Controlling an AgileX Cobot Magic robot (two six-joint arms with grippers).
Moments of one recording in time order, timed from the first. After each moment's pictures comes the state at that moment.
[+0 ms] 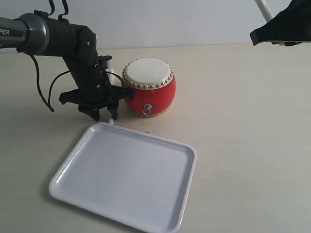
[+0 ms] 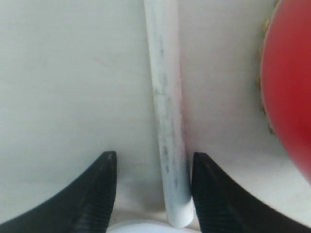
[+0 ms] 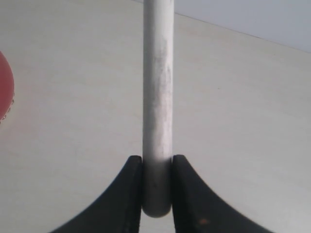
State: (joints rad) left arm -0.46 2.23 -1.56 -0.07 0.84 -0.37; right arm 0.26 1.43 -1.06 -0.29 0.56 0.14
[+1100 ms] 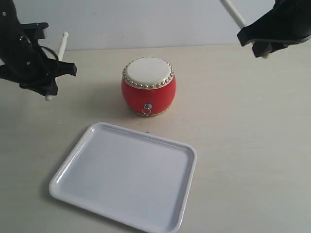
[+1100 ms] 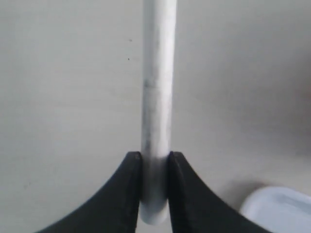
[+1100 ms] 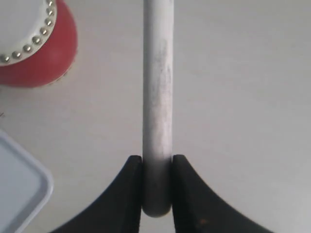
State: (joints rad) left arm -0.24 1.88 -1.28 0.02 0.71 -0.24; right arm 0.26 1.52 -1.22 0.04 0.86 -0.12
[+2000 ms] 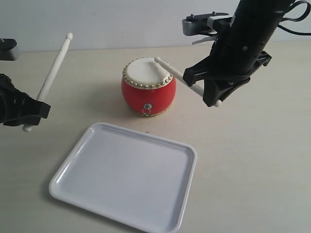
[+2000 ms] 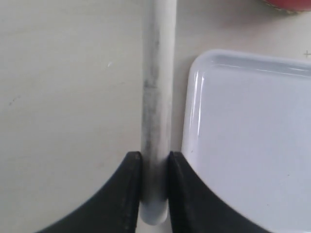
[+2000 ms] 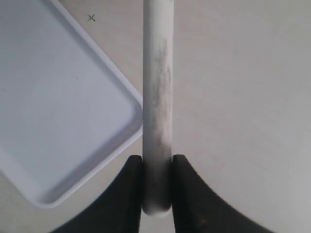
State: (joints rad) left arm -0.29 1.38 -0.78 -0.15 0.58 0.09; right arm 0.44 1.75 -1.36 0.18 1.14 -0.11
